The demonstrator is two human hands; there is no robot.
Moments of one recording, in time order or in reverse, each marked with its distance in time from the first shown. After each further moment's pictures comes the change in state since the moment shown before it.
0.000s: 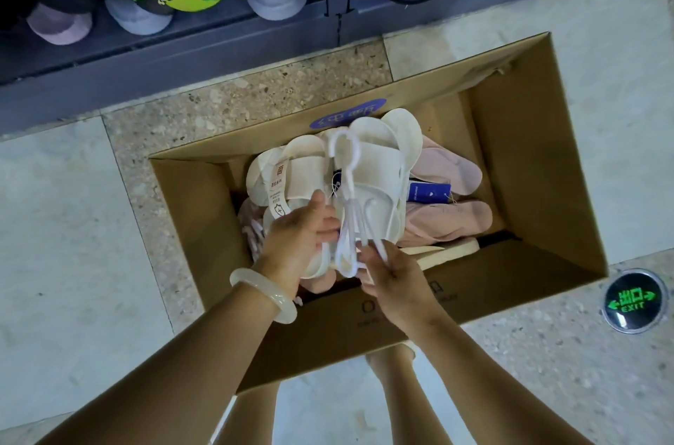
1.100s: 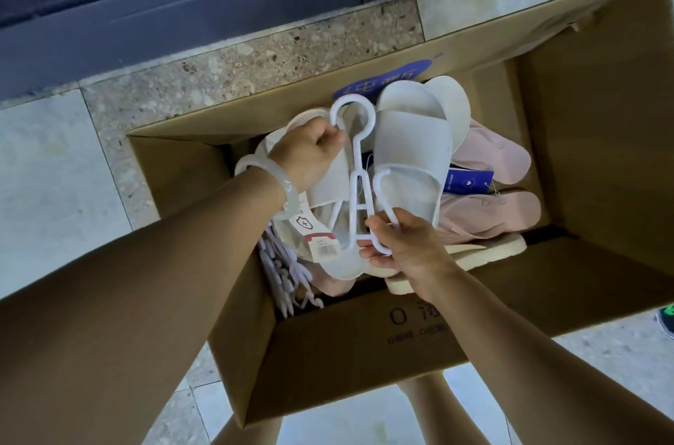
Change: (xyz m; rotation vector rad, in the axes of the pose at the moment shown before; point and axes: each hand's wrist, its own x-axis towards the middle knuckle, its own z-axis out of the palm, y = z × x) left_hand 0.129 0.018 -0.027 0.707 -0.056 0.349; right_hand 0.088 0.007 0.022 0.340 0.030 0.171
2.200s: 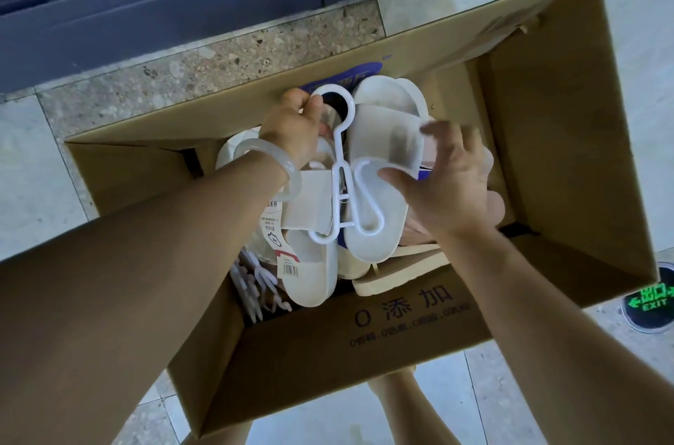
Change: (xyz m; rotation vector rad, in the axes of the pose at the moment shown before) left_hand 0.024 0.045 0.029 -0.305 0.212 -0.072; right_hand -0.011 -0.061 -0.067 -0.821 0.550 -0.549
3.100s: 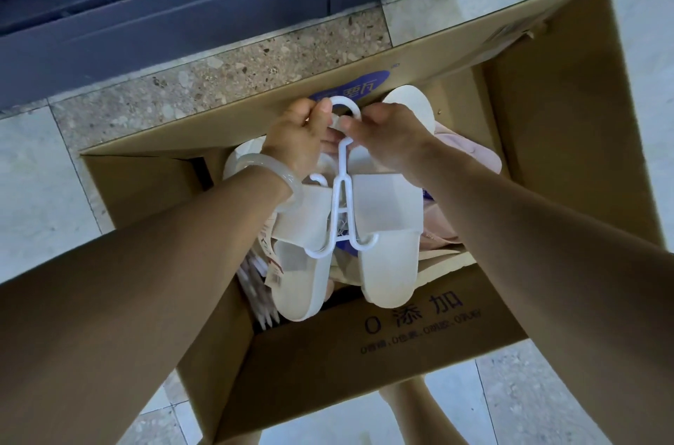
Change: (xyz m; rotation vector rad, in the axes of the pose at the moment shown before) left_hand -0.011 0.001 -0.009 -0.227 -0.057 0.051; right_hand 0.062 -0.052 0.031 0.300 -0.397 0.011
